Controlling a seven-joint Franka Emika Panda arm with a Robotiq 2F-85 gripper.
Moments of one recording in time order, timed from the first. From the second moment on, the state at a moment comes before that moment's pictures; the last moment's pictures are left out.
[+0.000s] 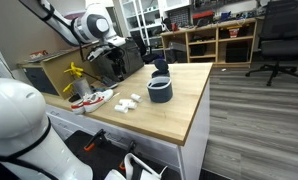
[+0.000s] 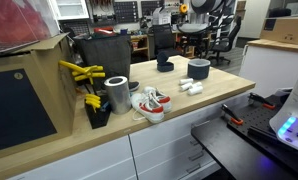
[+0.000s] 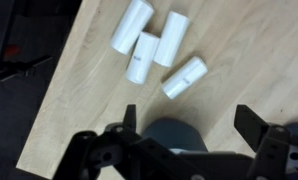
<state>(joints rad) 0.09 -0.12 0.09 -2.51 -0.05 2.45 1.25</state>
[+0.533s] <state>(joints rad) 0.12 -0.18 0.19 -2.55 -0.19 2.24 1.07</state>
